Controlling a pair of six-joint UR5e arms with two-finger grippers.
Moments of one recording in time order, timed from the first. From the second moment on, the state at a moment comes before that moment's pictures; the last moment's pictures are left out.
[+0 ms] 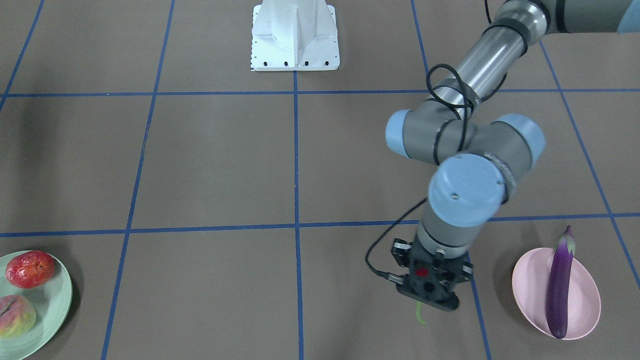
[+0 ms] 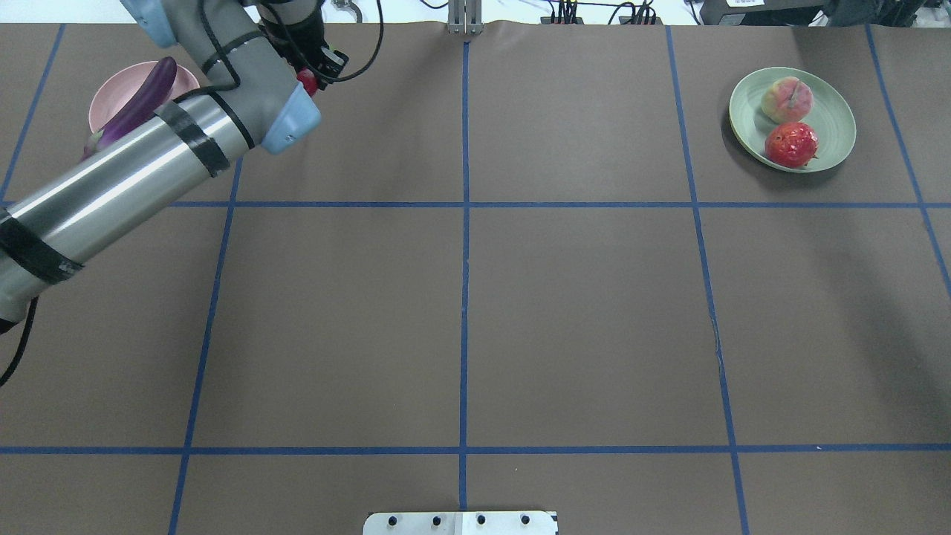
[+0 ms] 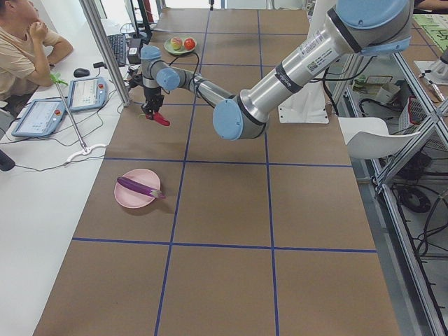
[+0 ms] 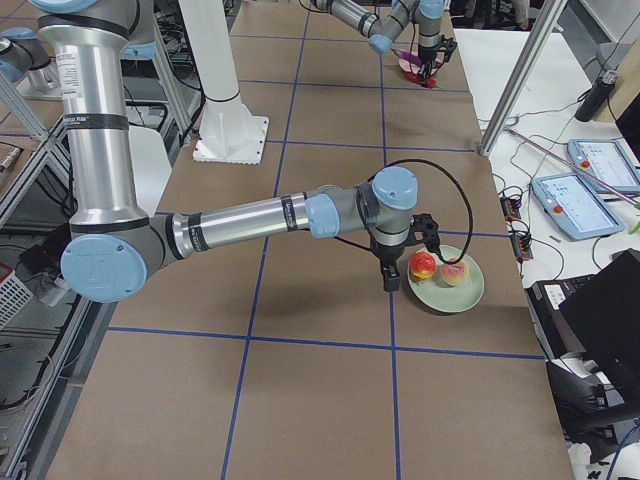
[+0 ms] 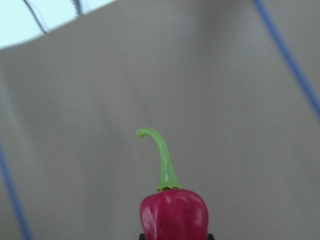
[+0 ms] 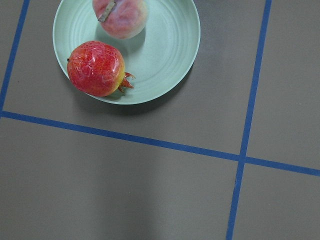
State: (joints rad) left arm -1.00 -2.53 -1.00 -1.73 -1.99 -0.24; right arm 1.44 -1.50 1.74 -1.57 2.33 0.09
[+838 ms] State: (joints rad) left arm -1.12 -2.35 -0.89 -1.89 -1.81 -0.05; right arm 1.43 -1.50 1.75 -1.56 2.33 0.11
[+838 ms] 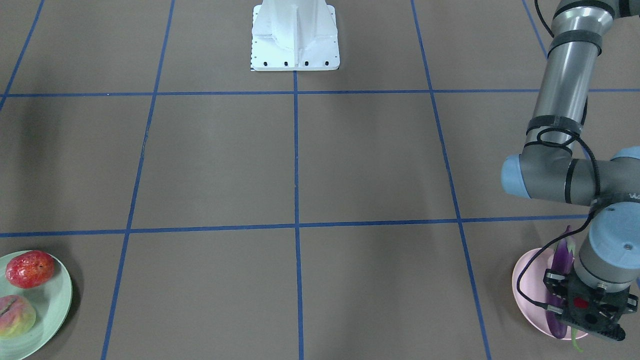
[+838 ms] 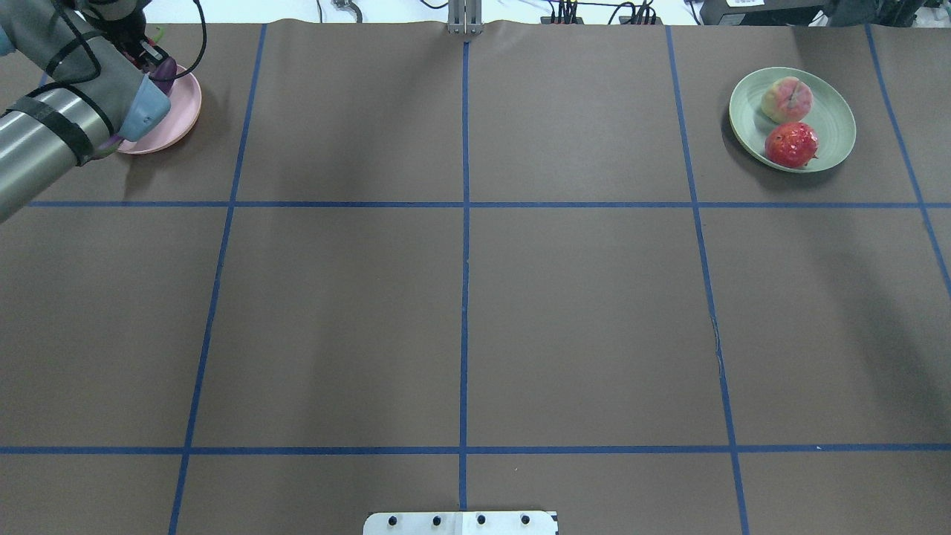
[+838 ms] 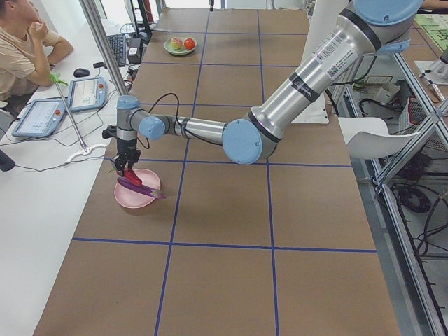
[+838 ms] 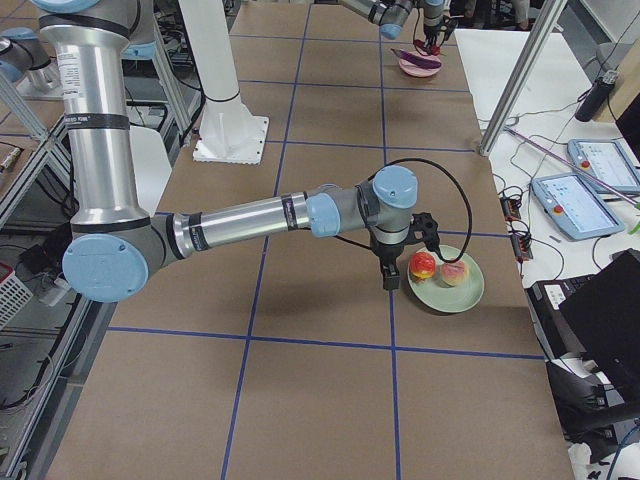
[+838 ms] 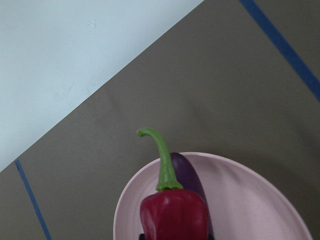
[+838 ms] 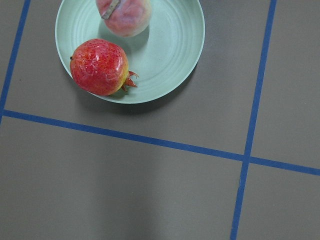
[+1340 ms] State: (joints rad) left arm -1.11 -2.33 -0.93 -1.91 -1.81 -0.06; right arm 1.42 -1.49 1.75 -1.56 2.33 0.13
